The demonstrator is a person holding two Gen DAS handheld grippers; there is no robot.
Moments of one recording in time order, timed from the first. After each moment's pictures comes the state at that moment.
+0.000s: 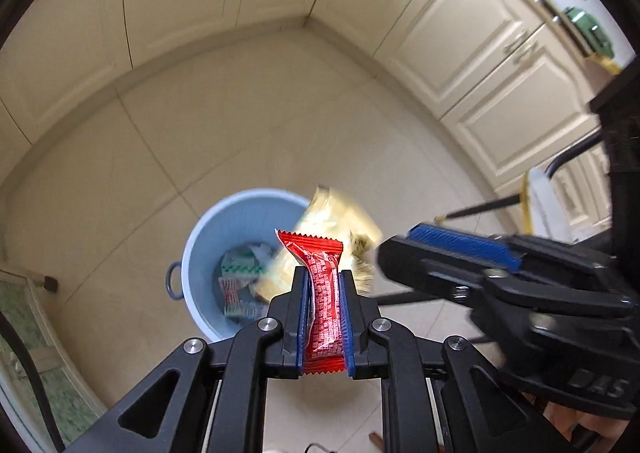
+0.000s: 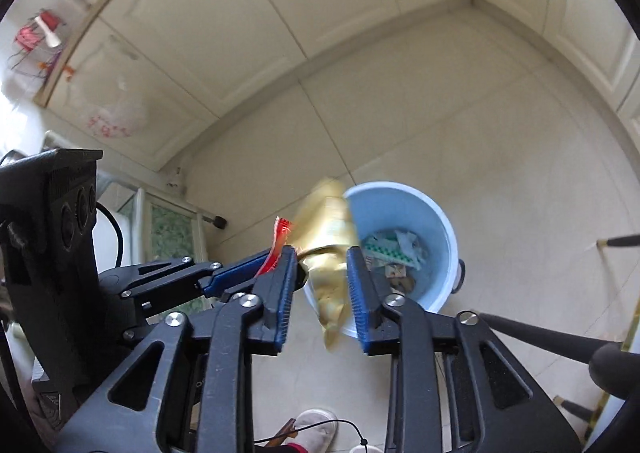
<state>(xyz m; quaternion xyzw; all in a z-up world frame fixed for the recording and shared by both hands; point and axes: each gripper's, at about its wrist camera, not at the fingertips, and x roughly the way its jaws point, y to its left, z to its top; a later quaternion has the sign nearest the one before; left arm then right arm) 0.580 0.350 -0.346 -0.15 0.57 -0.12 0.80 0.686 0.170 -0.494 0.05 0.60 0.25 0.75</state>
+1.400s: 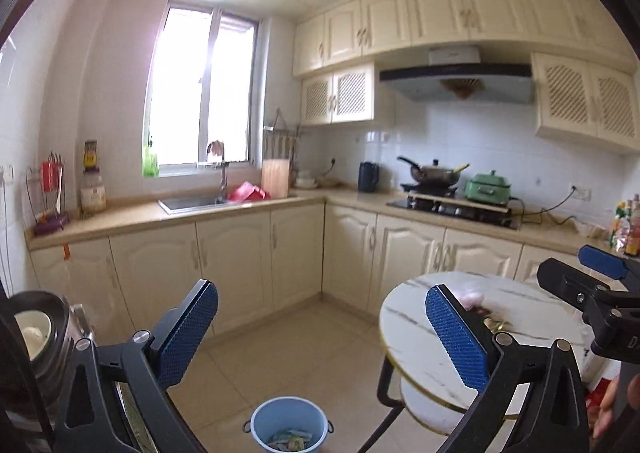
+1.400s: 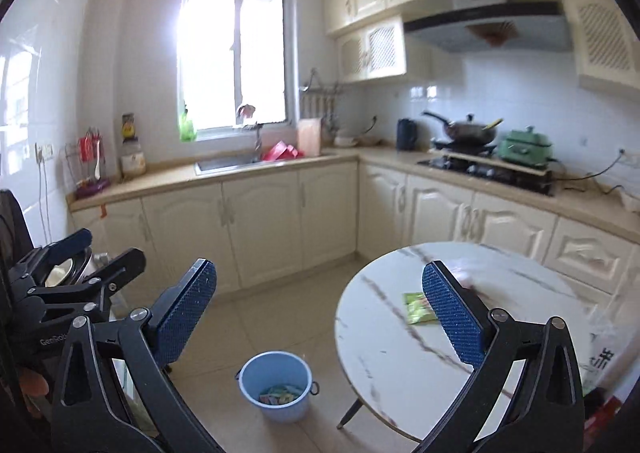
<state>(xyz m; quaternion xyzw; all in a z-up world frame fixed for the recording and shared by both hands) 0.158 0.253 0.053 -0.04 0.09 -0.01 1.00 0.293 0.005 -0.016 -0.02 0.16 0.09 0.98</state>
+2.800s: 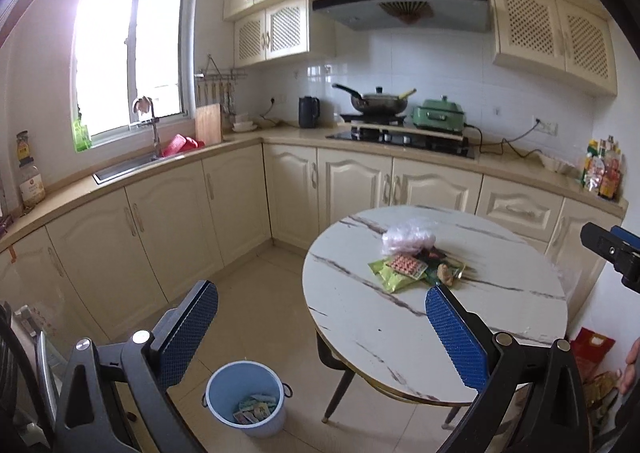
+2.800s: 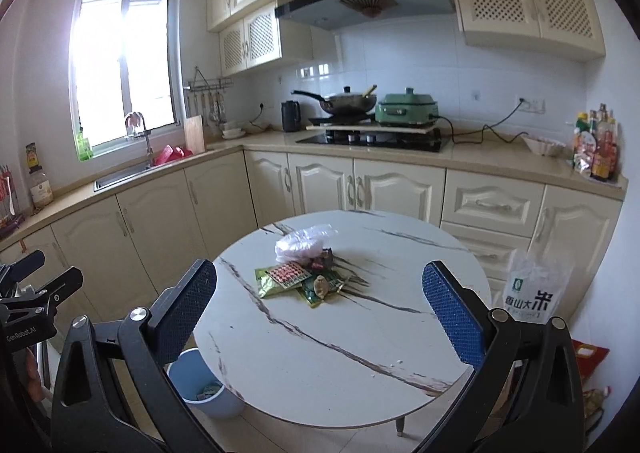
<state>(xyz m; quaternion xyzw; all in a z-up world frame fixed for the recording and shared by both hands) 0.223 0.103 -0.009 0.01 0.22 -0.11 0.97 0.322 -0.172 -0.049 0.04 0.23 -0.07 0.97</state>
